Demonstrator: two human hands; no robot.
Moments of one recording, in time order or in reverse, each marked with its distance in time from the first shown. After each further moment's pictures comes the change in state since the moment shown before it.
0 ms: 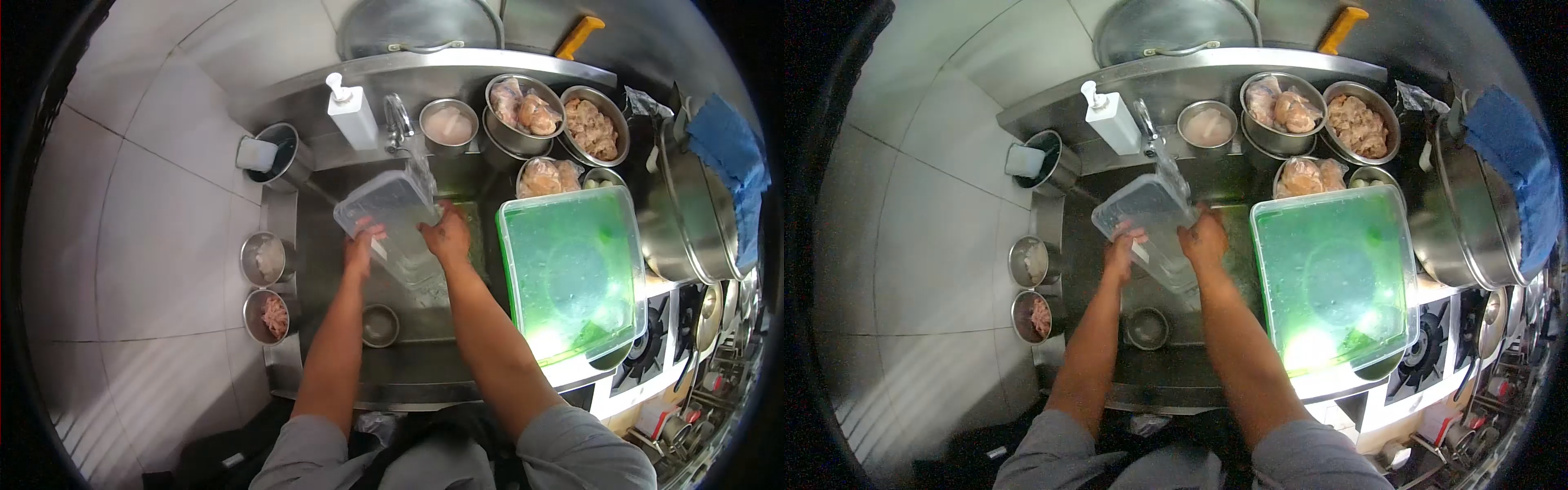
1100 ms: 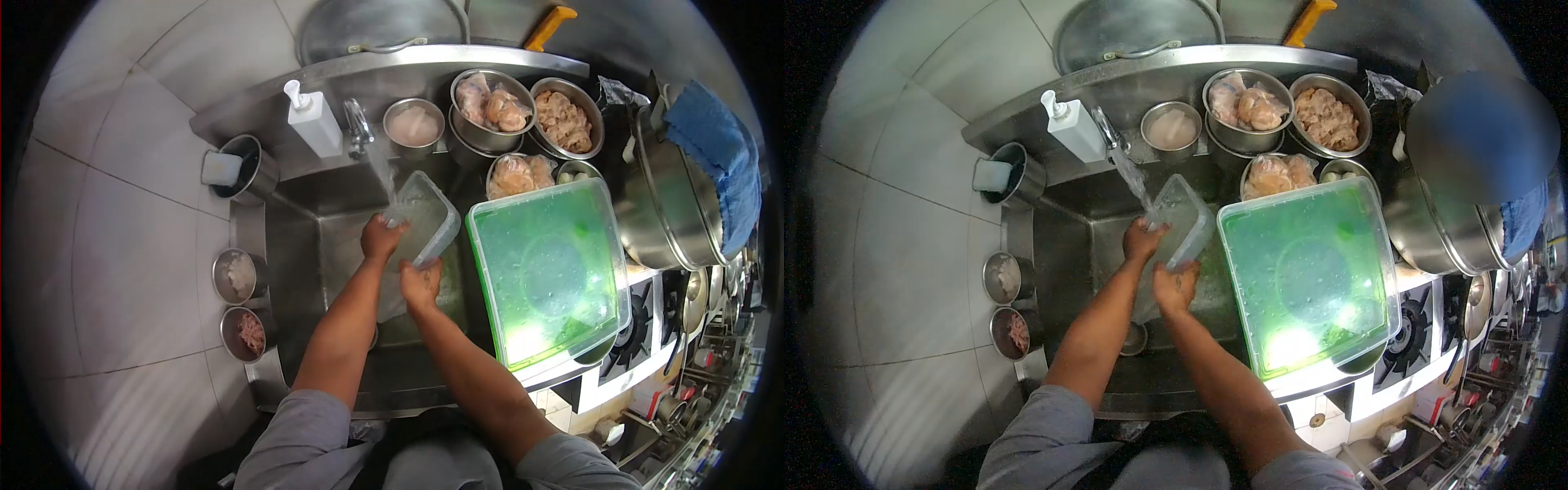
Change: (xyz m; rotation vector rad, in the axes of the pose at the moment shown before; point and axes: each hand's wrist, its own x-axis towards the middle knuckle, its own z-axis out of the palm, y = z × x) left_hand 0.033 -0.029 0.112 0.840 0.154 0.153; right_hand -0.076 0.035 0.011 0.438 -0.119 0.644
